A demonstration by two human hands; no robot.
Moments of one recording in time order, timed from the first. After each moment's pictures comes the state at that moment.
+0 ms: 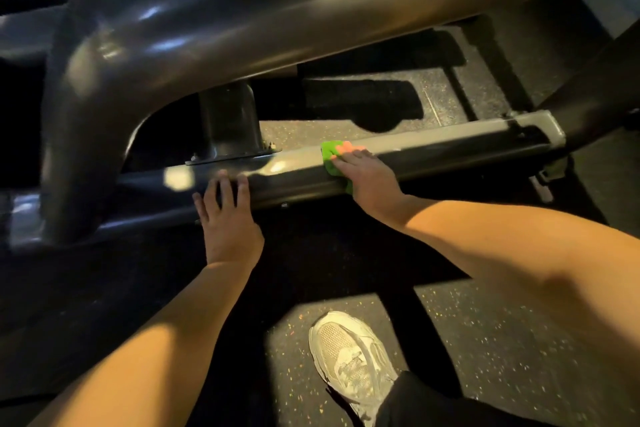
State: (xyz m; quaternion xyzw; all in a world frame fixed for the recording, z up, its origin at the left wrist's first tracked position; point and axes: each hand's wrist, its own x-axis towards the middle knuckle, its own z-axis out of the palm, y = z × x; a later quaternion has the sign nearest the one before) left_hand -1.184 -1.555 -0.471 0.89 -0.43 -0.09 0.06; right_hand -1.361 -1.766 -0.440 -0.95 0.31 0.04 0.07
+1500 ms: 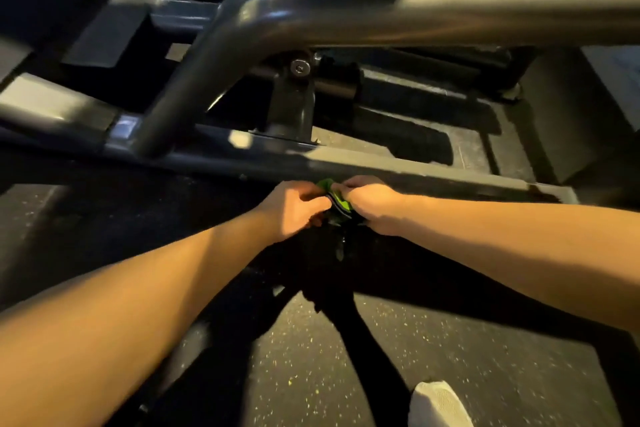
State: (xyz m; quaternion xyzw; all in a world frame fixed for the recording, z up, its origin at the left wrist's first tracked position) left_hand -1.241 -1.520 -0.386 0.70 -0.30 -0.45 0.46; right_hand -1.339 -1.662 -0.357 -0.72 0.49 0.07 0.49
